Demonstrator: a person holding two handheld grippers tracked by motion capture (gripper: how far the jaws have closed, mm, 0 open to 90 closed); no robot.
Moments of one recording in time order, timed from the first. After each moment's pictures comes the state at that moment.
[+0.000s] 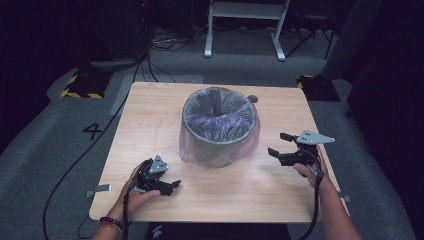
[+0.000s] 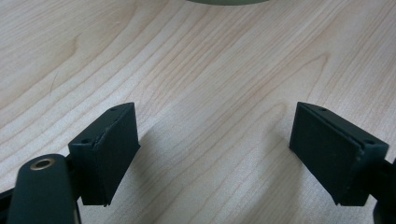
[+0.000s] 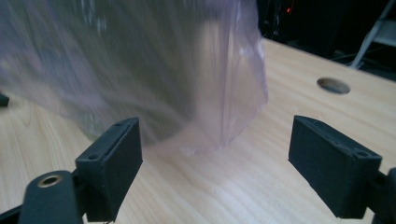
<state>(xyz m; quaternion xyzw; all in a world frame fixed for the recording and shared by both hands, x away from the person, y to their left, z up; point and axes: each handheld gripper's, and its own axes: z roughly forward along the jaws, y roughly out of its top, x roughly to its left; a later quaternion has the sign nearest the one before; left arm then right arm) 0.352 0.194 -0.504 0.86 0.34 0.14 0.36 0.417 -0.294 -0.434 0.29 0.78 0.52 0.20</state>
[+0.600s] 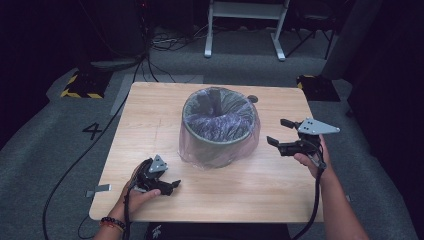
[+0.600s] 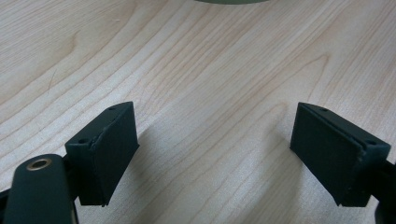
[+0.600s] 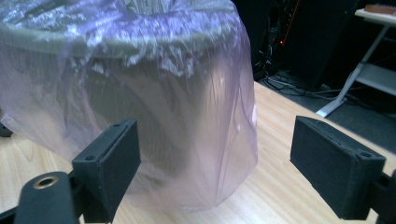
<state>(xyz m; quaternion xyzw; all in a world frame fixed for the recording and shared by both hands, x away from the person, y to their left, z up) 0.353 0.195 -0.504 0.86 0.34 0.14 0.36 0.418 -0.275 -0.381 0.25 0.78 0.52 0.24</state>
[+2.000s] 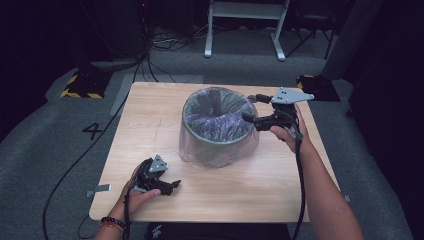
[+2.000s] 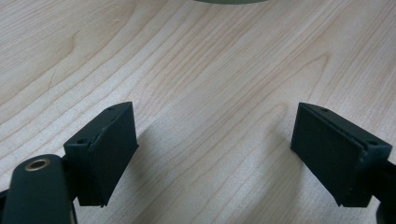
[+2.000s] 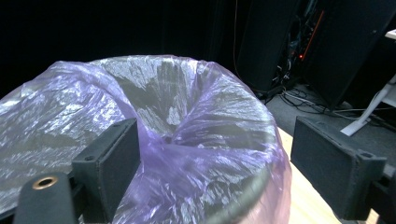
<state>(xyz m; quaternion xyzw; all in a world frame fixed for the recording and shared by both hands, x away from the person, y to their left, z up) 0.354 0.195 -0.504 0.86 0.34 0.14 0.36 0.459 -0.195 -0.320 0.22 0.79 0.53 0.22</state>
